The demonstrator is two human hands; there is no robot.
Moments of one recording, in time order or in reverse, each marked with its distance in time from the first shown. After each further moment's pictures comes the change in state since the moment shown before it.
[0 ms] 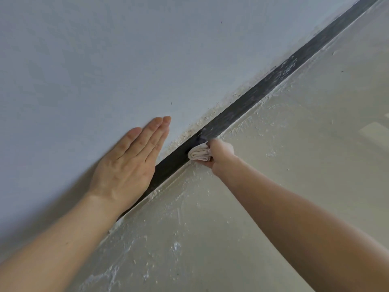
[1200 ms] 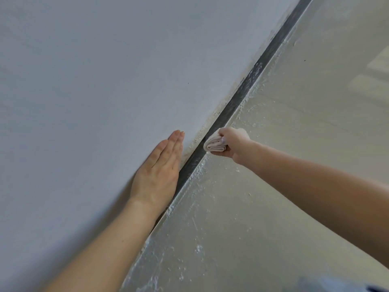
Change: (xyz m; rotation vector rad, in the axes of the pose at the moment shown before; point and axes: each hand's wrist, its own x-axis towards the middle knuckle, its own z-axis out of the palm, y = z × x) left_hand 0.066 -0.022 -0.030 -0.192 -0.016 0.207; right_hand -0.058 -0.086 -0.026 -0.062 0.089 -0.026
